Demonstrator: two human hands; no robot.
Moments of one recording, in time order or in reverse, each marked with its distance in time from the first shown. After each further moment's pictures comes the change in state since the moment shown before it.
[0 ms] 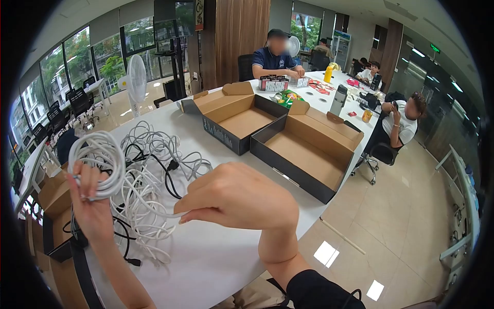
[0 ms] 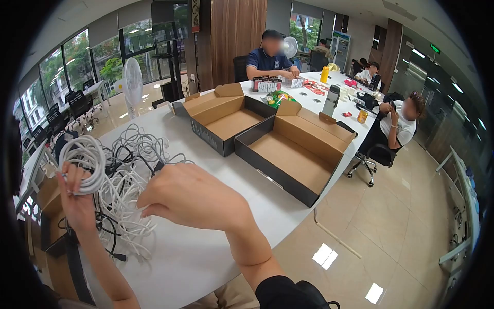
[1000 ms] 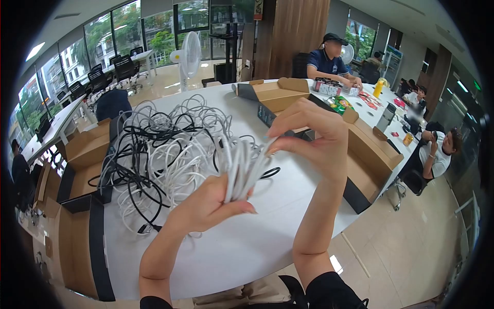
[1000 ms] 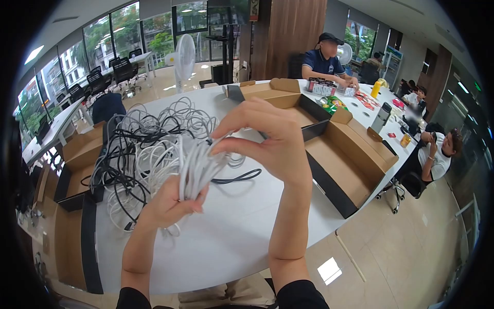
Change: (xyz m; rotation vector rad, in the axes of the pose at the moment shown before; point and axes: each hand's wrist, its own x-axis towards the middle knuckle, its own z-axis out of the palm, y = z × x) left_hand -0.035 -0.036 0.025 0.859 -0.719 -0.325; right_hand 0.024 0.034 -0.011 0.062 0.392 -0.145
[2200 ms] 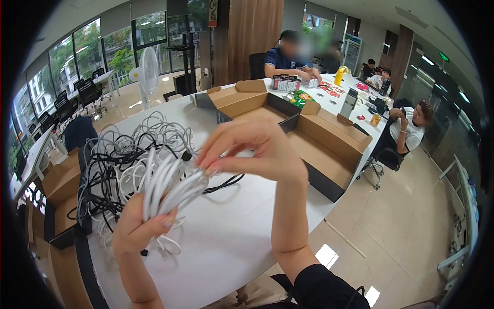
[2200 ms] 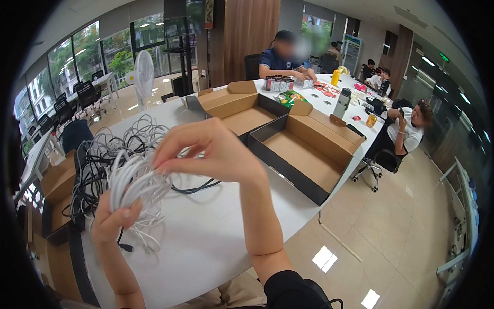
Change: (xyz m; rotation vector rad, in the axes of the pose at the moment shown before) left_hand -0.024 0.022 -0.026 -0.301 0.167 -0.142; right_hand -0.004 -0.011 -0.004 0.385 -0.246 0.294
